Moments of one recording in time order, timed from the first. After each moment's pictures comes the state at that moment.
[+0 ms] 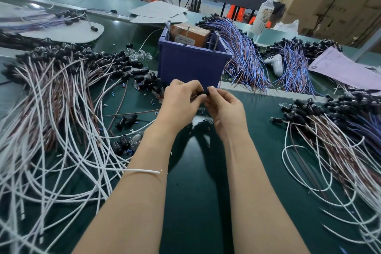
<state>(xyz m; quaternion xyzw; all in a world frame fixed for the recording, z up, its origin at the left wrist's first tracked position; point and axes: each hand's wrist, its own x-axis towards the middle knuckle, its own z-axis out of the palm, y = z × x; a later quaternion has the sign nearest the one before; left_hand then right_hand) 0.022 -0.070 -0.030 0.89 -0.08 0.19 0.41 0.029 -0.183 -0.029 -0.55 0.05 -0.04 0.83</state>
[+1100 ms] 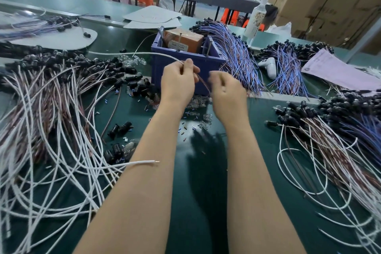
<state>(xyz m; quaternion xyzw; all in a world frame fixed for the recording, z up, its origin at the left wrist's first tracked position) 0.045 -0.085 0.011 0.69 0.04 0.18 0.70 0.034 -0.190 0.007 -0.88 -0.06 -0.23 0.42</state>
